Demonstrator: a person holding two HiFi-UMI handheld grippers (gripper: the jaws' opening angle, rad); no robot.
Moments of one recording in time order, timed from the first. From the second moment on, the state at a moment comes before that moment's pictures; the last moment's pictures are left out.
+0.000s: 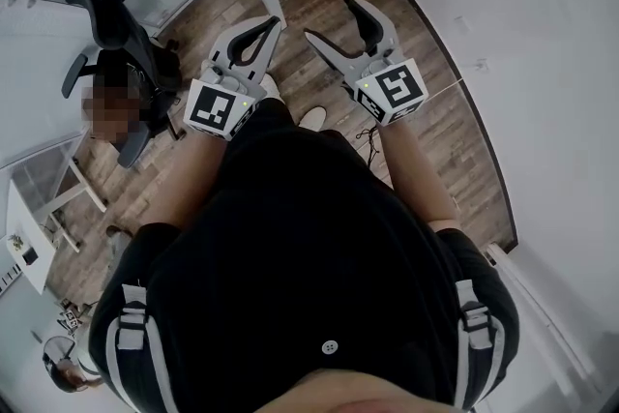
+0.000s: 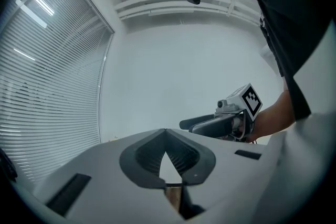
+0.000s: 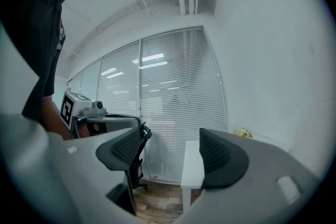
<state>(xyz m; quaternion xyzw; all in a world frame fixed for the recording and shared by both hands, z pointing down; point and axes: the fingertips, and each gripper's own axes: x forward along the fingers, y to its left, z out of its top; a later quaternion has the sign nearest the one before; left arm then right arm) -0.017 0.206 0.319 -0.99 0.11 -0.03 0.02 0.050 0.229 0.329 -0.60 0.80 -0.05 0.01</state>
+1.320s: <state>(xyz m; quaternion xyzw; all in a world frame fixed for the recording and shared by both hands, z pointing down) 0.002 -0.101 0.357 -0.99 0.16 -0.03 -0.03 0.080 -0.092 0.389 -0.58 0.80 -0.11 -0.07</state>
